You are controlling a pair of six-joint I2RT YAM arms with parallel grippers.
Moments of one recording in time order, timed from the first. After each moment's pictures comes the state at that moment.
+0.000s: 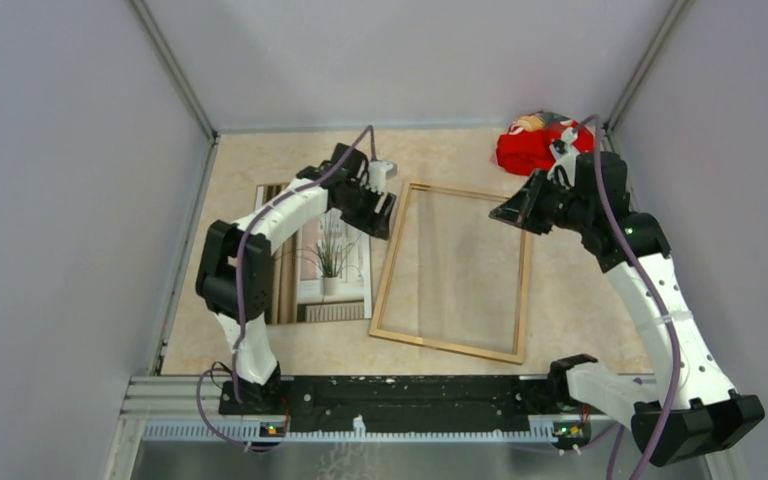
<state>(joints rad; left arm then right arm) -0.46 1.88 1.43 -0.63 0.36 0.08 0.22 1.04 1.22 -0.76 -0.42 0.61</state>
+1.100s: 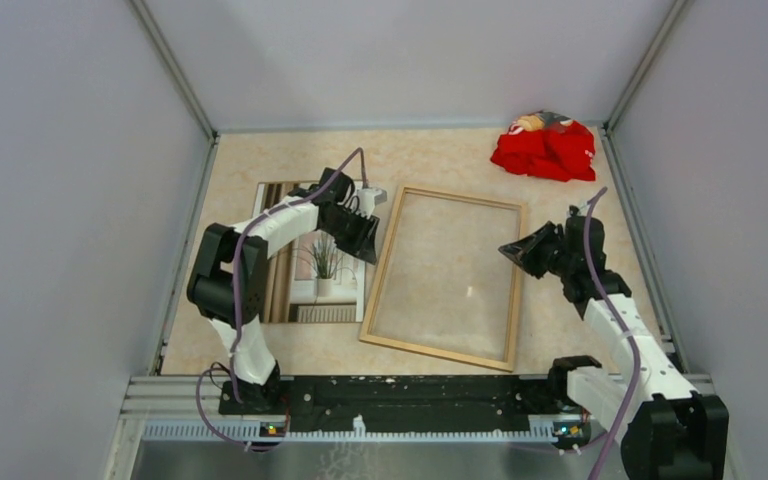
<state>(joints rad) -0.37 1.79 1.22 -0.58 0.54 0.12 0.08 0.91 0.57 -0.24 -0.32 0.94</state>
